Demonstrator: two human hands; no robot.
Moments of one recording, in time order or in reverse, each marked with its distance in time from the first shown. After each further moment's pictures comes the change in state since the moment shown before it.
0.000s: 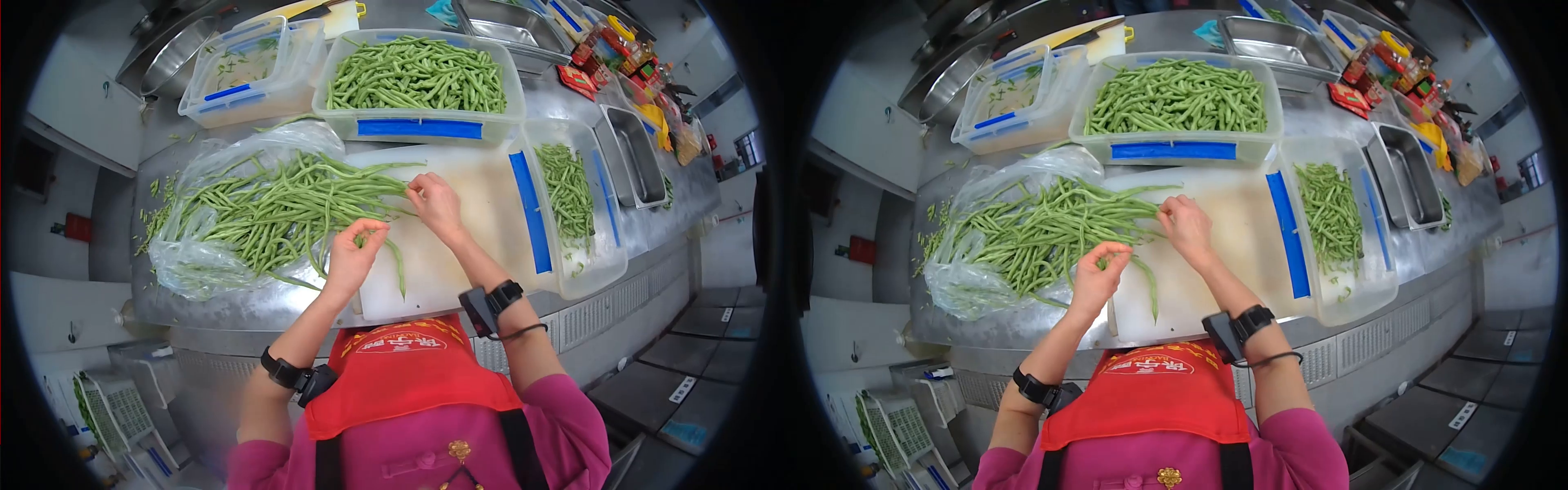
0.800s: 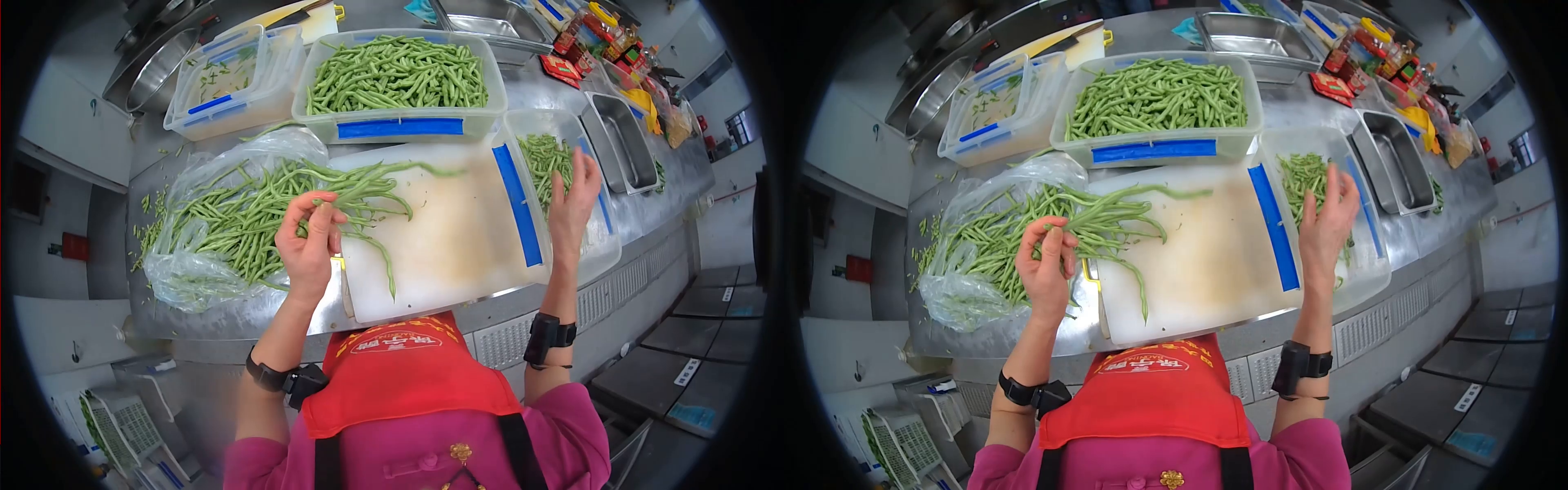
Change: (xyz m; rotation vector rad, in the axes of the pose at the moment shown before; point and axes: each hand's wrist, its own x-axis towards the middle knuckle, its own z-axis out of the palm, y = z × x) left_hand -0.003 0.067 0.001 -0.211 0.150 0.376; right_hand -0.040 0.016 -0.192 -0.060 0.499 0.070
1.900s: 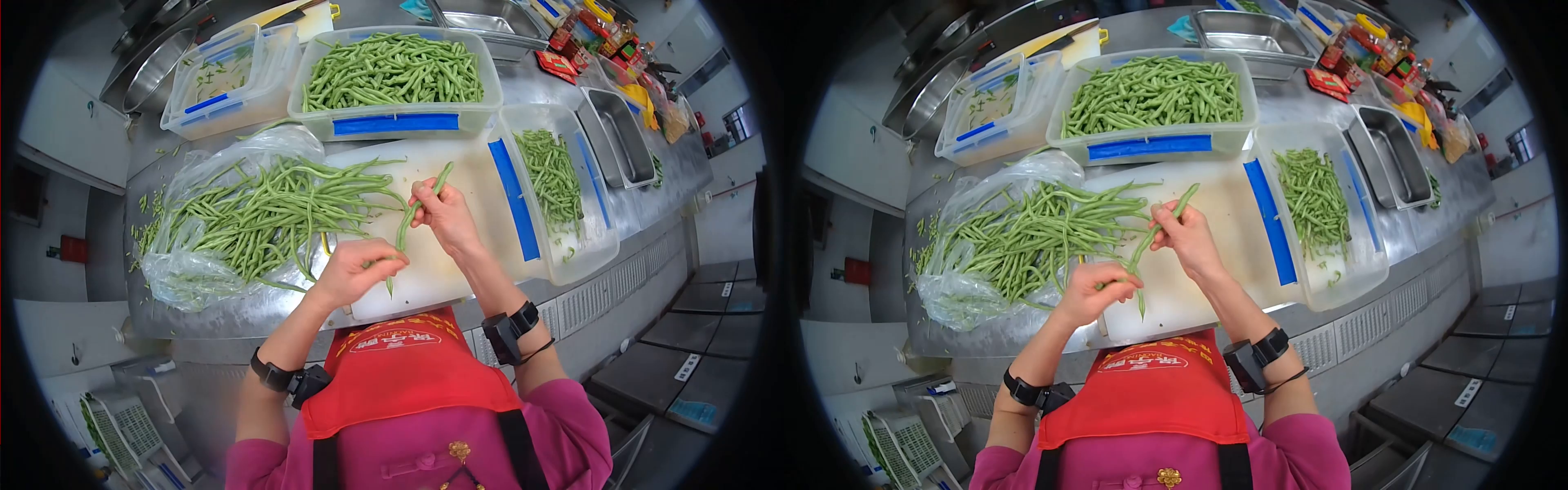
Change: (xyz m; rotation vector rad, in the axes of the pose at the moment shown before) left_hand -0.024 -0.026 0.007 0.252 -0.666 -0.047; right_hand -0.052 -0.055 0.107 1.167 -0.562 0.748
